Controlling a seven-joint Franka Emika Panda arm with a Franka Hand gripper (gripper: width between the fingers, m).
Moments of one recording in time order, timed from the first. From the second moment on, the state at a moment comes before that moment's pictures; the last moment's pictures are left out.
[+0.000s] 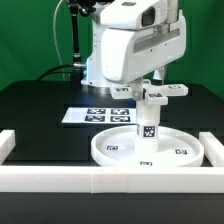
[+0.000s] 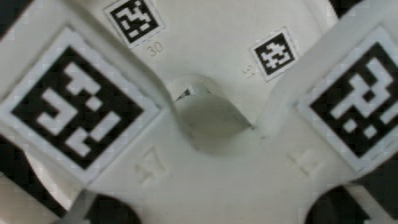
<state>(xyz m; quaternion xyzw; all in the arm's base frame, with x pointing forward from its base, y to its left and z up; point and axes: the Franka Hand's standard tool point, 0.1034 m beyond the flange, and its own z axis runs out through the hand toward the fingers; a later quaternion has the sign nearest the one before) 0.545 0.033 0.106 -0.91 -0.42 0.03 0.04</state>
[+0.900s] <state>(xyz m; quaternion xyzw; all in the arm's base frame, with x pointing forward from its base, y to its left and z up) 0.546 0.033 0.106 -0.91 -0.42 0.03 0.04</state>
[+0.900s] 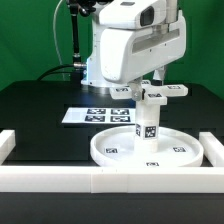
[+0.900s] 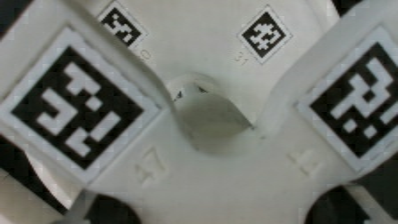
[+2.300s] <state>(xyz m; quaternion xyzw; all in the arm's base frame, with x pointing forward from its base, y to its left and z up) 0.554 0.039 0.105 -0.96 0.29 0.01 0.04</state>
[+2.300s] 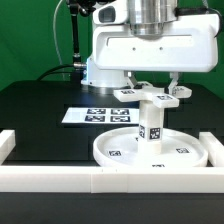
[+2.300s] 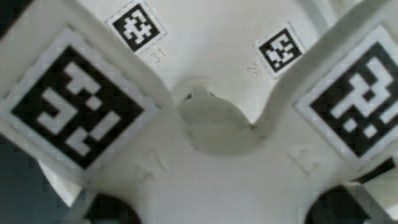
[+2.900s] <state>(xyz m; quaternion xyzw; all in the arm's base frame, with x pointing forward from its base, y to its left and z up) 0.560 0.040 0.105 -0.82 0.57 0.00 0.06</state>
